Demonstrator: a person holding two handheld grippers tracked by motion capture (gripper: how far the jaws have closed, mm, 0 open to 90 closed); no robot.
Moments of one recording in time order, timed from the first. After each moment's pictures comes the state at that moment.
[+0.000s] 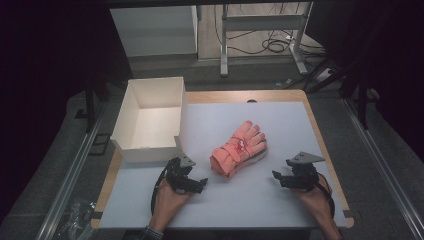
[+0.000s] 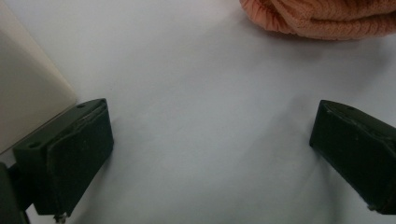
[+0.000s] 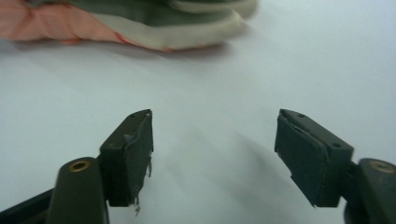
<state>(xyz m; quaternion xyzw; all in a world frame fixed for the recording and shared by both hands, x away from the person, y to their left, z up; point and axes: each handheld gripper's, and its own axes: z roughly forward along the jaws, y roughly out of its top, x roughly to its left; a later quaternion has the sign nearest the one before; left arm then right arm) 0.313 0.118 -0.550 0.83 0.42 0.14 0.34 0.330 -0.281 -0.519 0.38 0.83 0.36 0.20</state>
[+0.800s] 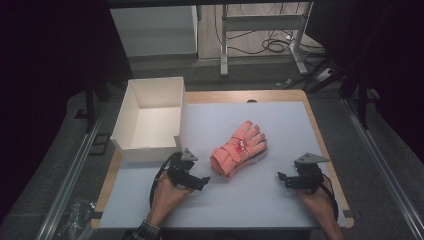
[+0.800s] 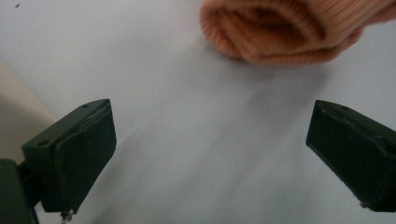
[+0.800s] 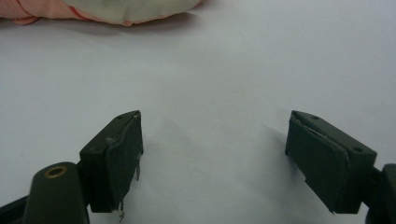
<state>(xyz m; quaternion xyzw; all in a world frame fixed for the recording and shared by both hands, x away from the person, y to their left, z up) 0.322 0.113 -0.519 0.85 0.38 0.09 0.34 0.334 -0.298 -0.530 0.41 0.82 0.34 0.20</state>
